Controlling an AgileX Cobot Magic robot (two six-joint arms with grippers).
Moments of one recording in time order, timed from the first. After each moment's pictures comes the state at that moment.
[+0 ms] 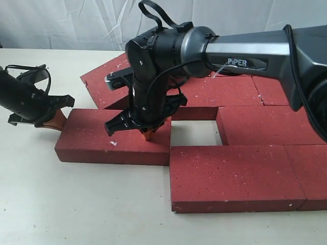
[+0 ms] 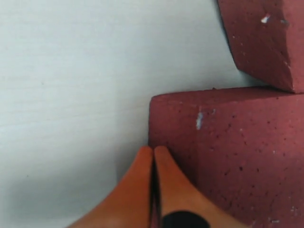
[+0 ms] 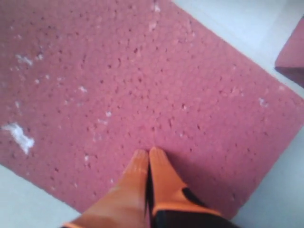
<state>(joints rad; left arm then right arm) 0.04 1.99 -1.09 -0.80 0.75 0.65 0.79 2.16 -1.66 -0.02 0.97 0.24</state>
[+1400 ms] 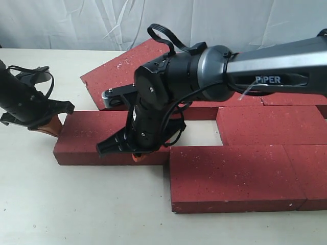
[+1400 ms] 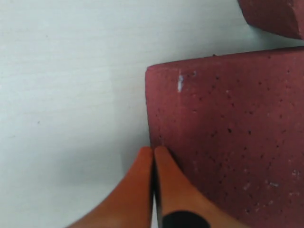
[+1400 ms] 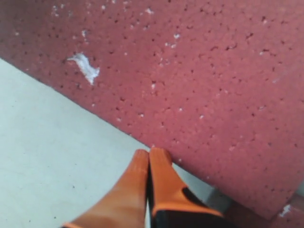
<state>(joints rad) 0.00 1.91 -1.06 -0.58 0.76 0.47 0.85 2.03 -1.38 0.11 0.75 0.27</state>
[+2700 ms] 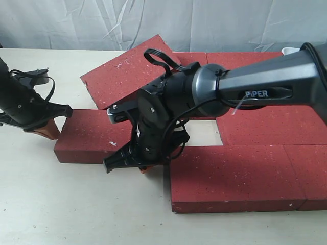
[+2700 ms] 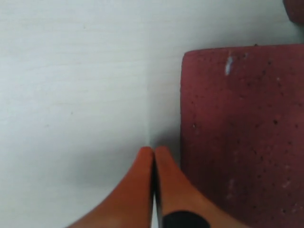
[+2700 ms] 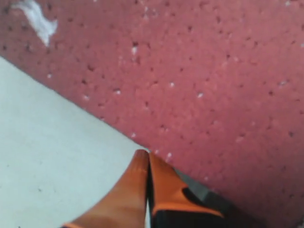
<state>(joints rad) -0.02 1.91 -1.06 -0.44 0.71 0.33 0.86 2.05 -1.31 0.06 0.68 0.30</state>
